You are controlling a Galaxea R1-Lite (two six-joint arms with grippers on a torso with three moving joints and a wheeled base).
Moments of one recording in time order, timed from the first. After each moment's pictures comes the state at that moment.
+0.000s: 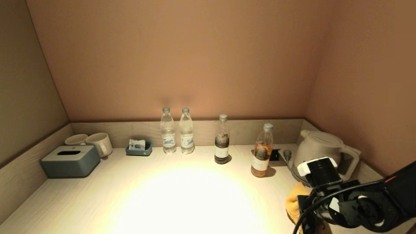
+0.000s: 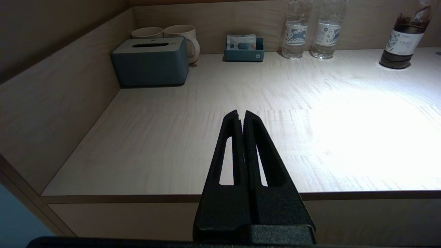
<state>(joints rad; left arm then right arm) 0.01 0.00 0.00 0.00 0.00 0.02 0.21 1.75 -0.54 -0.21 -0.43 0.30</state>
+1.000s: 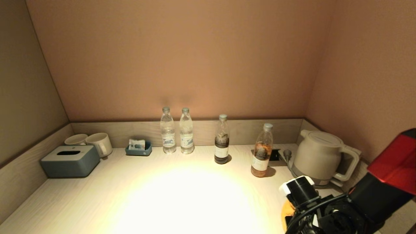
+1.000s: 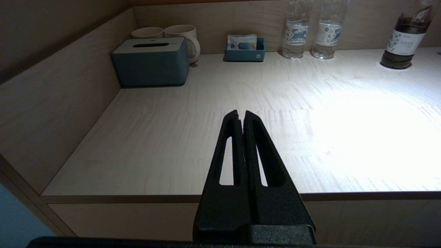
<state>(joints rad) 0.02 0.00 0.00 0.00 0.00 0.02 0.34 1.92 -0.50 -0.24 -0.37 0.35</state>
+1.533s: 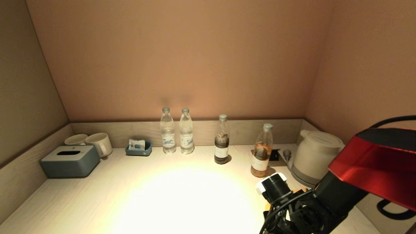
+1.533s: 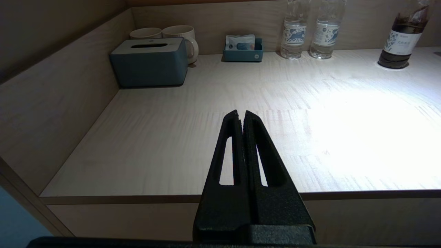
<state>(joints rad) 0.01 0.00 0.00 0.00 0.00 0.02 0.46 2.03 -0.63 -0.24 -0.37 0.36</state>
